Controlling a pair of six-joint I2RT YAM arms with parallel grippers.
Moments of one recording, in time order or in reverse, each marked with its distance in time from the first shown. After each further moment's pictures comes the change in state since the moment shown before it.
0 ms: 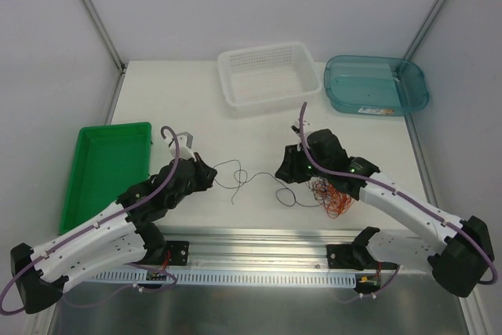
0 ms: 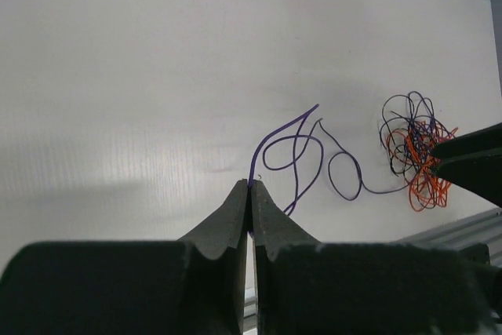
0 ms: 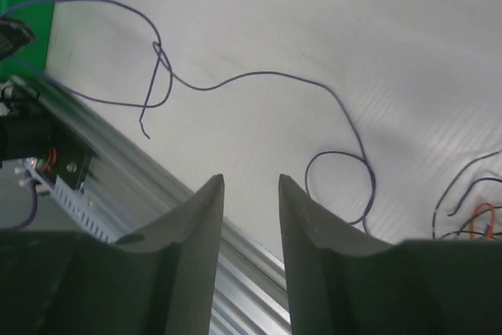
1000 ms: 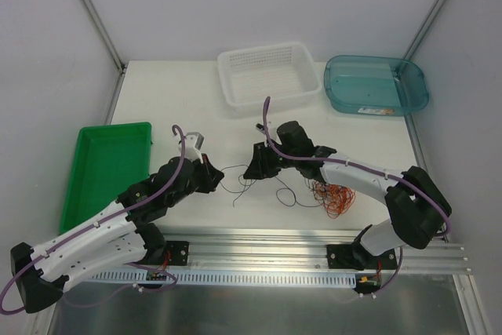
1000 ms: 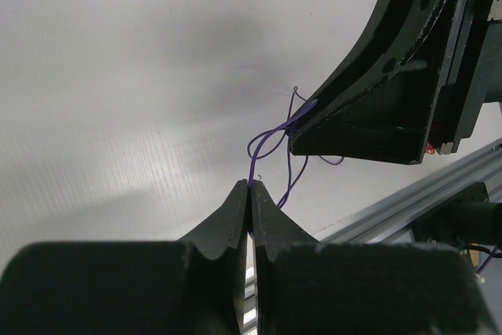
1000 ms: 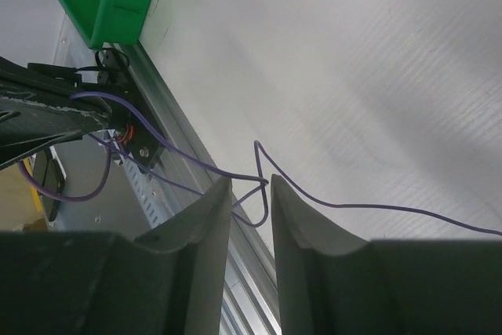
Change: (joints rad) left arm 0.000 0.017 0.027 0.048 0.172 0.153; right arm 0.041 0.446 0.081 0.406 -0.388 0.039
